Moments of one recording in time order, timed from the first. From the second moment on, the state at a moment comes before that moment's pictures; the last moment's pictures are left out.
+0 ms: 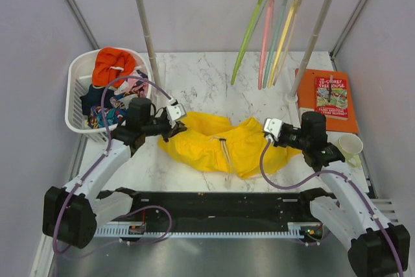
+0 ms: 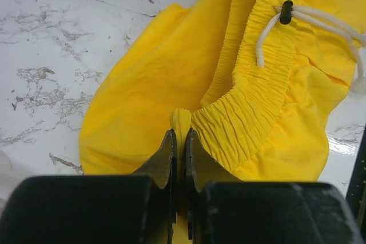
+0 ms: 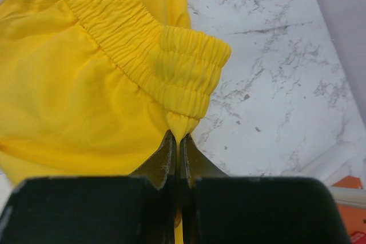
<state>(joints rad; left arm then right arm) -0.31 1.05 0.71 -0.26 0.71 0.57 0.21 0.81 0.55 -0.29 -0.68 -0.85</state>
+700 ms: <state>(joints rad) -0.42 1.20 0.89 -0.87 0.71 0.98 0.28 0.89 0.65 -0.88 -0.67 -1.44</state>
